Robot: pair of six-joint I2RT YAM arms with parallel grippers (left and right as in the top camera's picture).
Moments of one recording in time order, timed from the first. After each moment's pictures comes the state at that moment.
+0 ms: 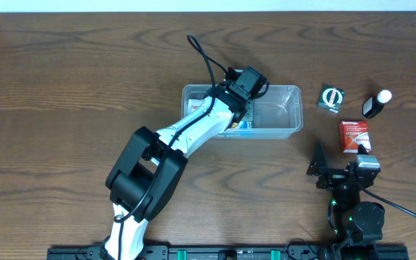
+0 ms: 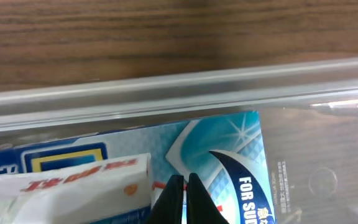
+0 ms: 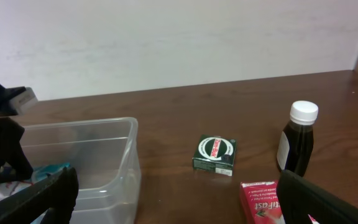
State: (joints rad) left arm -0.68 2.08 1.50 -0.55 -0.17 -0.54; right arm 0.08 0.01 0.01 -0.06 0.12 0.15
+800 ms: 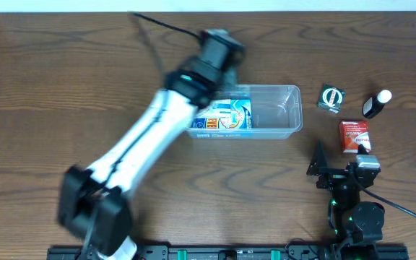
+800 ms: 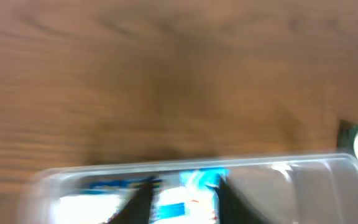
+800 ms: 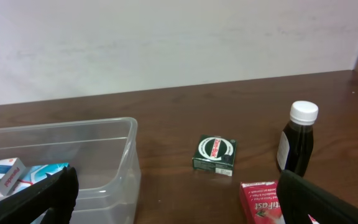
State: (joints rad) left arm -0.53 1.76 1.55 -0.63 -0.17 -0.50; right arm 0.08 0.01 0.01 -0.06 0.12 0.15
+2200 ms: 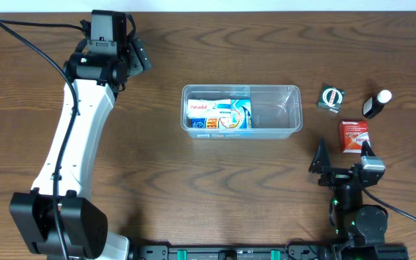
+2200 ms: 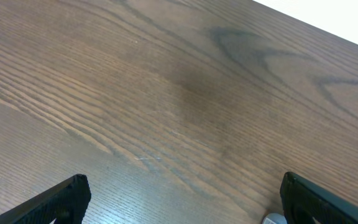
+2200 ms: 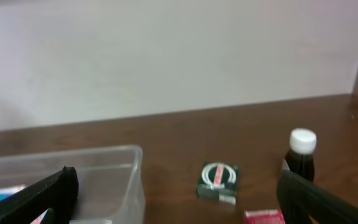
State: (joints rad) left arm -0.10 1.67 1.55 -0.82 -0.24 -0.45; right arm 0.08 0.01 0.01 0.06 0.12 0.15
